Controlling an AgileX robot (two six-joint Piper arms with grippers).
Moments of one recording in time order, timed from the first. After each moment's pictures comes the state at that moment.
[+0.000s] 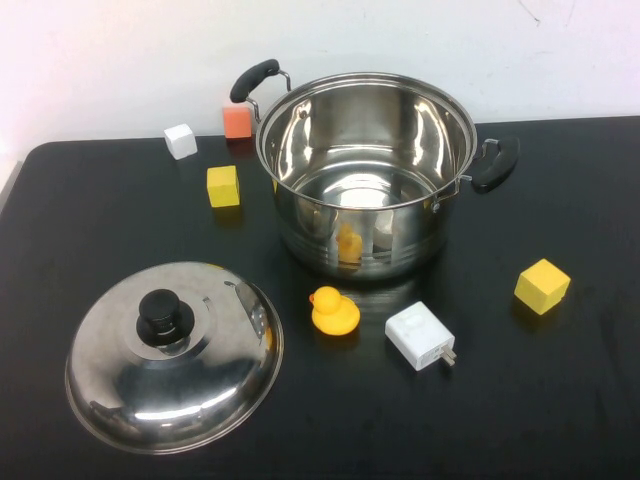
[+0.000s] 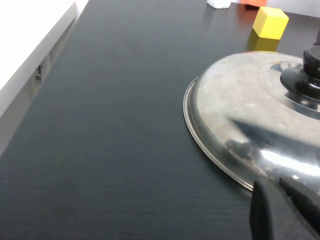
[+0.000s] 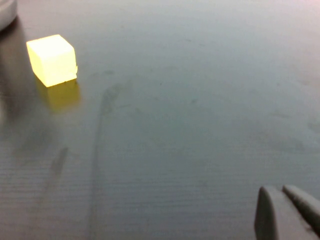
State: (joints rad) right arm -0.07 -0.01 0.02 -0.06 0.42 -0.04; left arm -0.01 -0.02 0.02 -0.06 0.36 -0.16
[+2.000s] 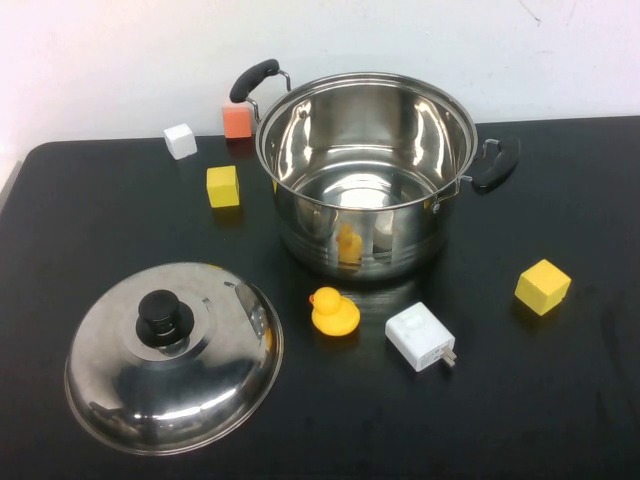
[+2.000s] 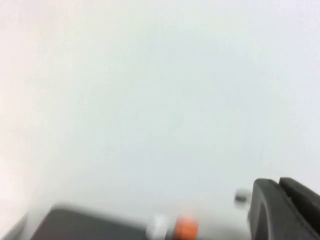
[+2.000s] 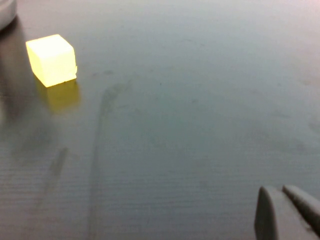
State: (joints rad) right arm -0.07 -0.01 0.02 -0.06 0.42 -0.04; left arm -0.01 -0.01 -0.08 -0.15 -0.18 -0.25
